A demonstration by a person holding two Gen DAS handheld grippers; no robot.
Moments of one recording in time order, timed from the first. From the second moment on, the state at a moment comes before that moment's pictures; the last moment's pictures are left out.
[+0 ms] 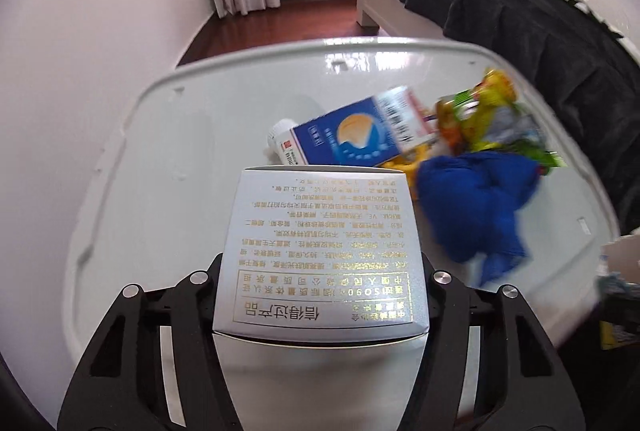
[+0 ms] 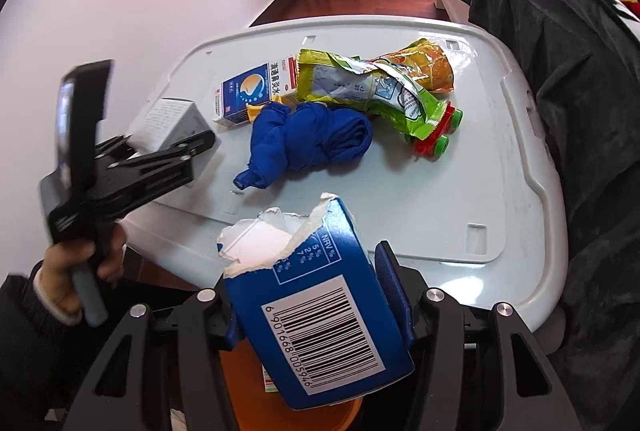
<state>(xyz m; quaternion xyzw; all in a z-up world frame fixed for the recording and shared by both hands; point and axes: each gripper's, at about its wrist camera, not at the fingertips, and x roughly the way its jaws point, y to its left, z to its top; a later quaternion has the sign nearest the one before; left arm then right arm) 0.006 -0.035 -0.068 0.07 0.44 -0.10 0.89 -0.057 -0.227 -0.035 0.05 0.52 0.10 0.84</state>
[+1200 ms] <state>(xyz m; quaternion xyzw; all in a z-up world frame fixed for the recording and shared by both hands) -0.149 -0.032 -0.116 0.06 0.59 -0.13 0.80 -0.127 -0.196 -0.095 0.01 0.63 0.18 0.76</state>
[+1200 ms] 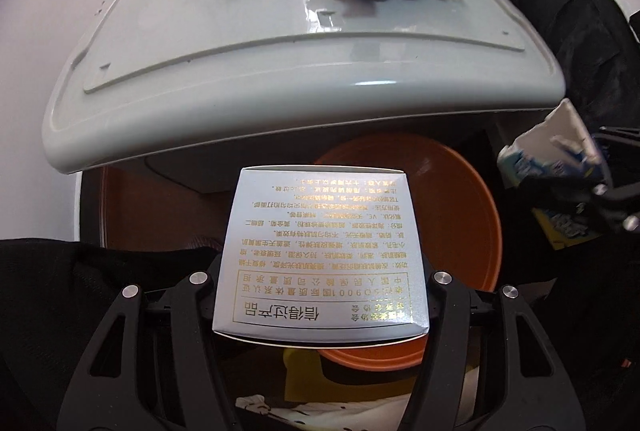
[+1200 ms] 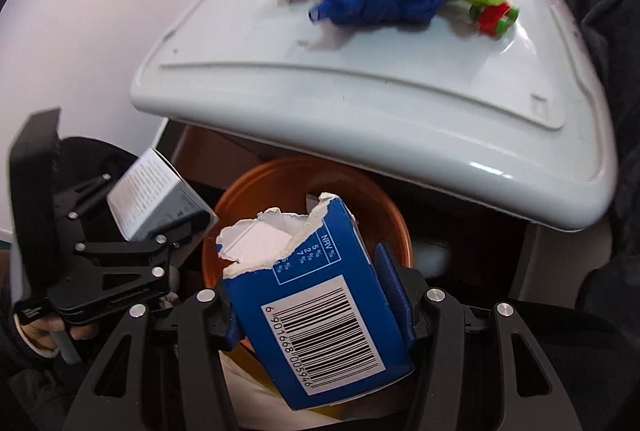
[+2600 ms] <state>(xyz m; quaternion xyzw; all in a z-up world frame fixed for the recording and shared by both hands) -0.108 -0.028 -0.096 0.04 0.57 -0.10 0.82 0.043 -0.248 -0.024 -0.11 0.52 0.12 0.84</state>
